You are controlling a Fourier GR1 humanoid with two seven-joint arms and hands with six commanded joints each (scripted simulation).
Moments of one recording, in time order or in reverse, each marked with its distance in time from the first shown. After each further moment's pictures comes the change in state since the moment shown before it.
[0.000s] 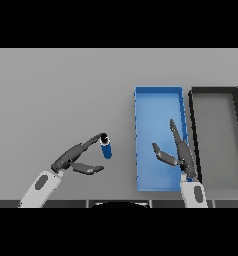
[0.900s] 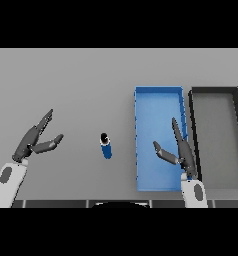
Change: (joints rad) left arm 0.004 0.204 0.282 0.053 0.167 0.081 -0.049; right arm -0.019 0.001 -0.013 0.022 0.004 -0.019 -0.001
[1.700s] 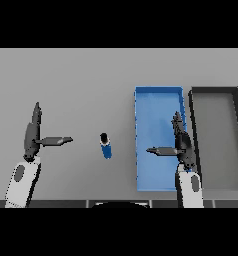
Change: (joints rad) left arm -0.027 -0.216 0.077 0.040 -0.053 0.393 0.113; right arm -0.110 0.113 -0.114 0.139 -0.180 -0.032 0.044
